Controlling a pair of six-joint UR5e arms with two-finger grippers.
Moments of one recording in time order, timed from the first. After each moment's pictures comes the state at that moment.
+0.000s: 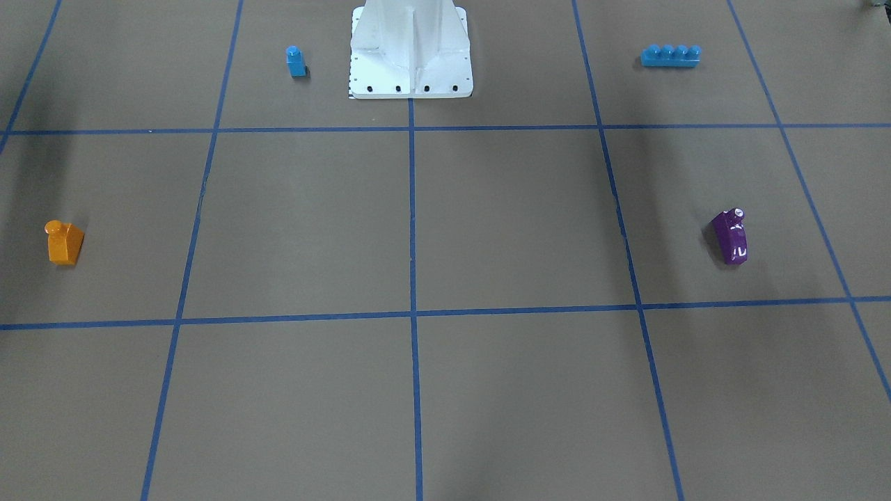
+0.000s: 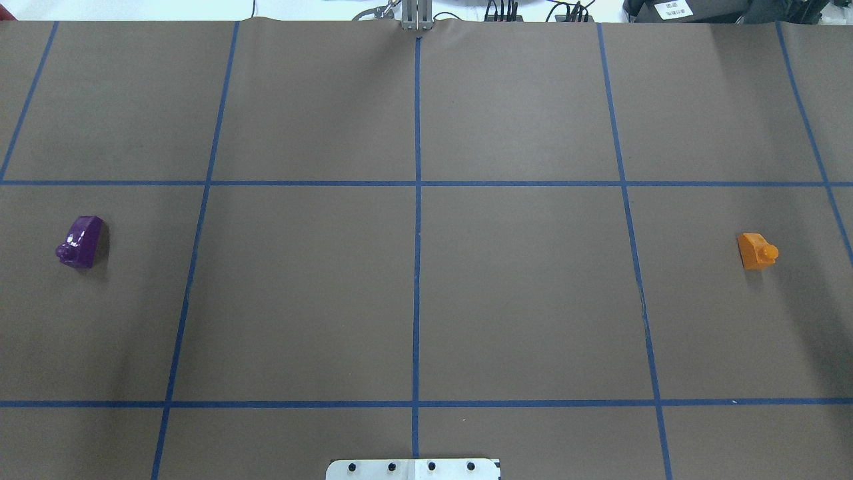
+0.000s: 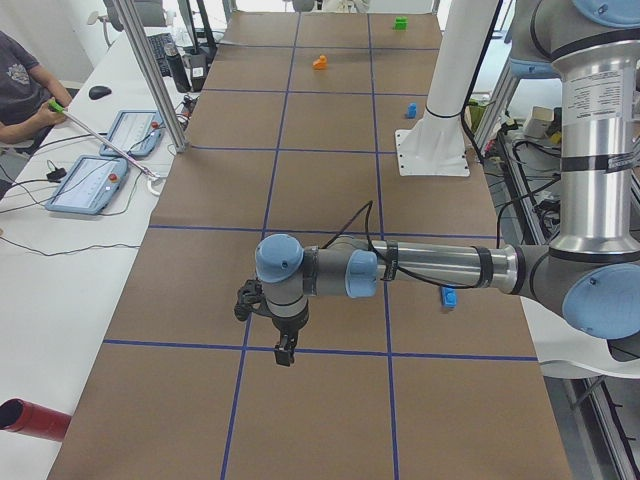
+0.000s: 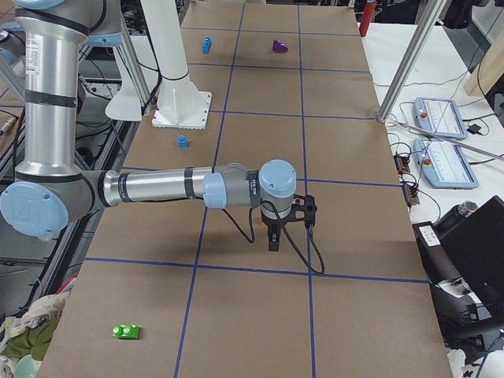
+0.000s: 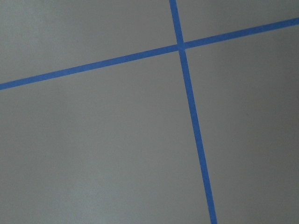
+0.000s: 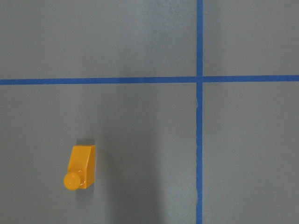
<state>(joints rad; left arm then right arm) -1.54 -1.47 -1.70 -1.54 -2.27 0.17 1.53 -1.68 1.80 -1.58 2.43 0.12</state>
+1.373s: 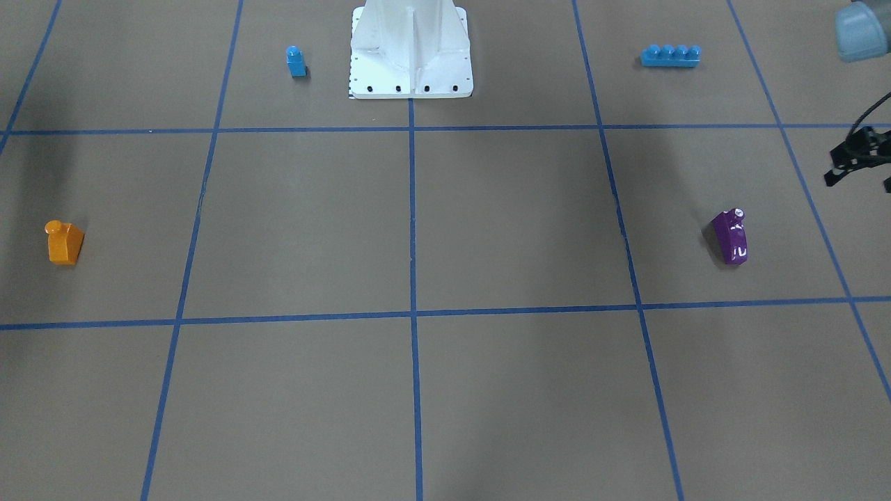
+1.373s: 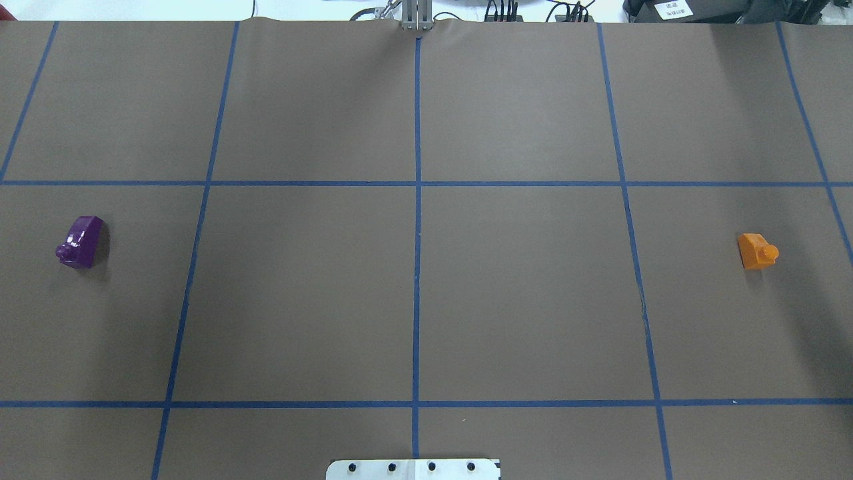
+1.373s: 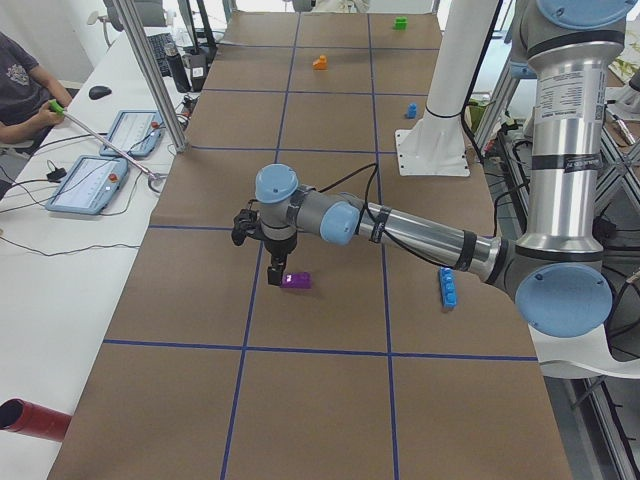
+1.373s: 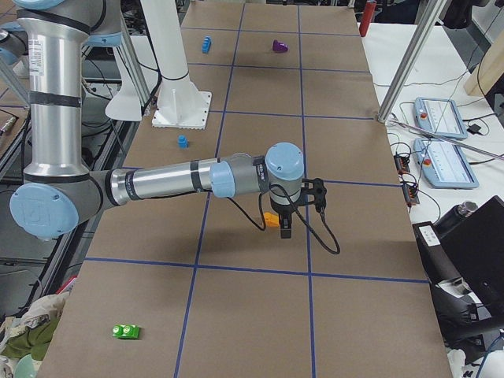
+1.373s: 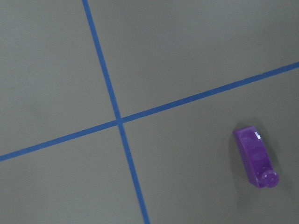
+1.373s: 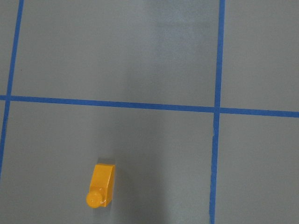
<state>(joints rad) -1.26 -1.53 -1.87 -1.70 -2.30 -0.38 1.53 -1.63 1.83 -1.57 2.42 0.14</state>
